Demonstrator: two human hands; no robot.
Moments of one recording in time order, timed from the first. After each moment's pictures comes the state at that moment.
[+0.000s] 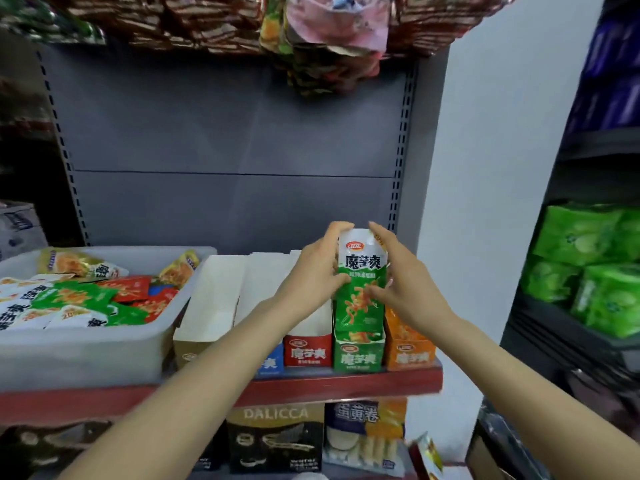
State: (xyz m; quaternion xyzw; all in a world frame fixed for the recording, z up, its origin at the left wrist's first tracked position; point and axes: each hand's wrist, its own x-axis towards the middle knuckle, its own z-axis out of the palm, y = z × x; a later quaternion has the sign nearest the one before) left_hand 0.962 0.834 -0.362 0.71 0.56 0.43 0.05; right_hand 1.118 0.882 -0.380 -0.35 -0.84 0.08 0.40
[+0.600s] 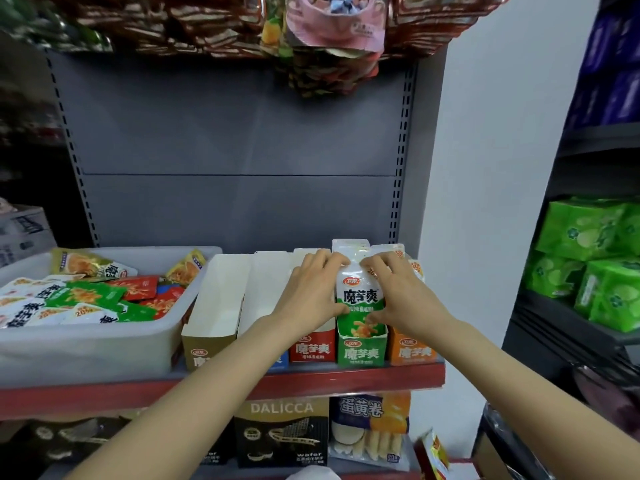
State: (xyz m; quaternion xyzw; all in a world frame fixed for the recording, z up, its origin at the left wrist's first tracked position) left_hand 0.955 0.824 -0.391 0.72 0.63 0.28 -0.09; right_hand 1.120 0.873 -0.391 -0.39 -0.89 0.00 0.26
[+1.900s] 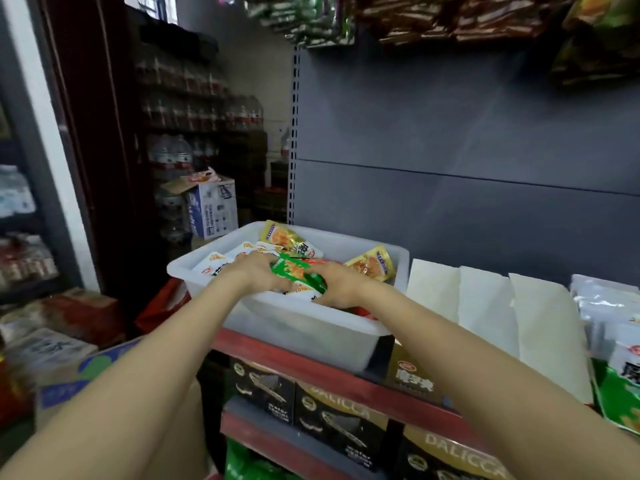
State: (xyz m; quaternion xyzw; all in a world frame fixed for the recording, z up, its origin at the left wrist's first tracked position) left_hand 0.613 0.686 -0.394 0.37 0.91 0.19 0.07; right_hand 0.750 0.804 -0.387 -0.15 -0.98 0.12 0.01
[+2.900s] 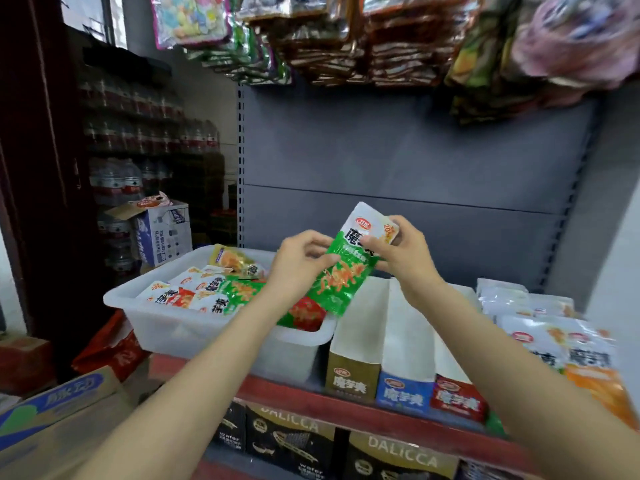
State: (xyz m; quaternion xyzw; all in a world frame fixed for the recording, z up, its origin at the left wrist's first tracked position) left_hand 0.761 0.740 -0.343 0.49 0.62 0.61 0.06; right_hand 0.892 0.839 -0.325 -0.17 -0.70 0.52 0.46
